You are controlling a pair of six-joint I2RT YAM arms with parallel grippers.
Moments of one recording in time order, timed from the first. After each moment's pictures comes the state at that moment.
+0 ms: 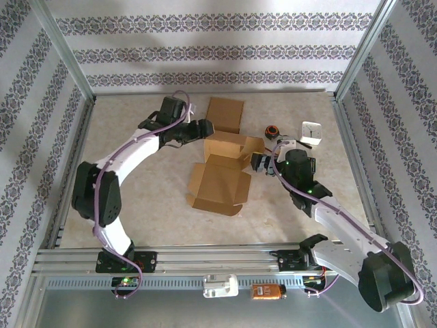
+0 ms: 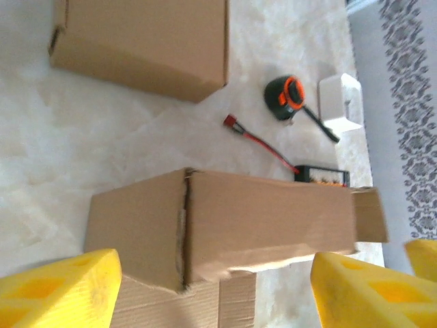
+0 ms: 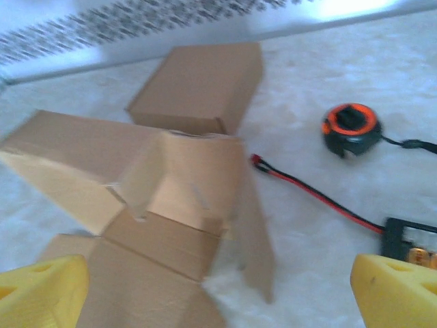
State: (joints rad) left arm -0.37 1.70 1.40 -0.44 0.39 -0.60; right arm 0.37 1.01 0.53 0.03 0.03 0.34
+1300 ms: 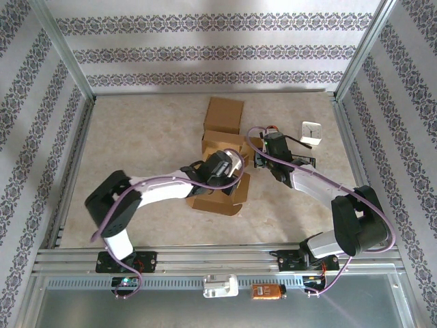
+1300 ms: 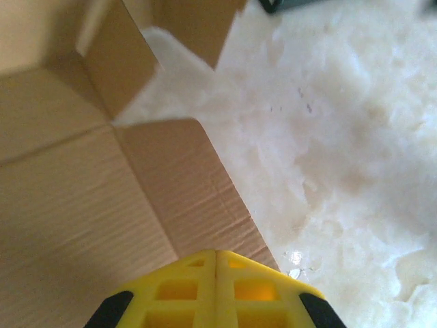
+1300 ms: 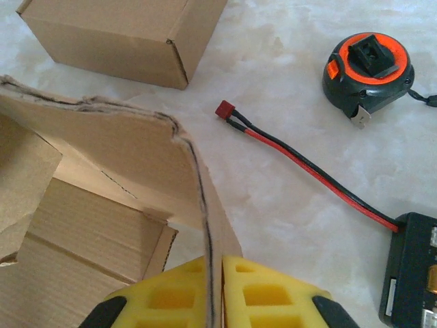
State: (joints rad) left arm -0.85 1.78 1.05 -0.07 0.14 -0.33; right arm 0.39 1.43 0.78 -0.08 0.07 0.29
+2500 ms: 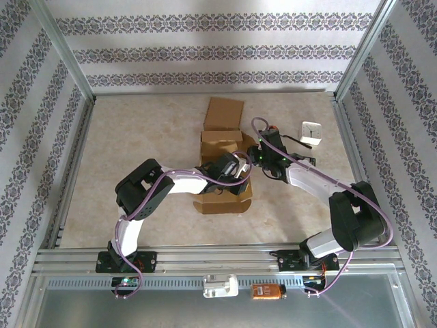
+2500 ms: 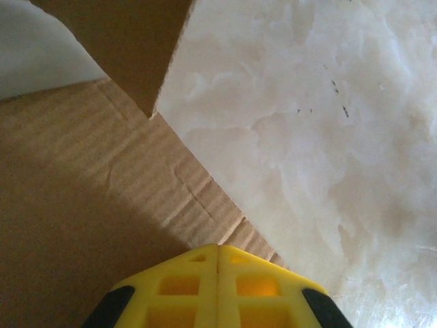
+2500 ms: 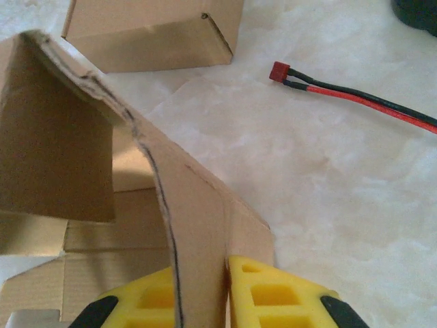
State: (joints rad) left arm -0.82 2.02 1.13 0.09 0.27 -0.41; right arm 0.44 1.48 0.85 -0.15 -0.03 0.61
